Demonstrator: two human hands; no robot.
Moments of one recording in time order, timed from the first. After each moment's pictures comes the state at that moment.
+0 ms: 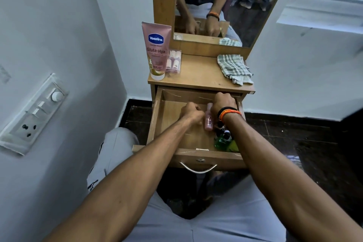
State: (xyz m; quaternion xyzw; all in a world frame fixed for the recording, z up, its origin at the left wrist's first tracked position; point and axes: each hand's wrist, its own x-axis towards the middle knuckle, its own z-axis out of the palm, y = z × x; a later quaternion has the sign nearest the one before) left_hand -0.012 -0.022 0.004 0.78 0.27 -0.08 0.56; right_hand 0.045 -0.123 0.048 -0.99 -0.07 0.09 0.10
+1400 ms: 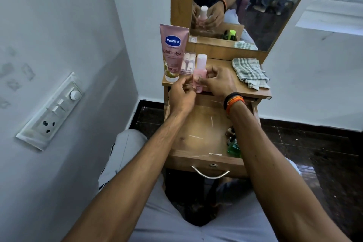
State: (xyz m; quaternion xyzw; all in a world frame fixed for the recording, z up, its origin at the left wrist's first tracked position) left_hand -0.036 0.036 0.061 0.72 0.22 0.26 0.61; right_hand 0.055 -0.059 0.091 -0.85 -0.15 0.07 0.50
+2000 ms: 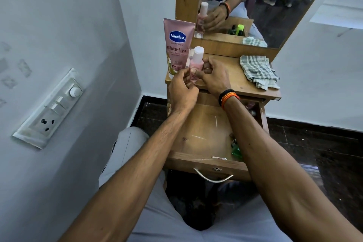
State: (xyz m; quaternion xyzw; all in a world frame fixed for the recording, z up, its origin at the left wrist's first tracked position) left_hand -0.014 0.049 0.050 0.73 0.27 0.28 0.57; right_hand 0.076 -0.029 0.069 -0.85 -0.25 0.00 0.47
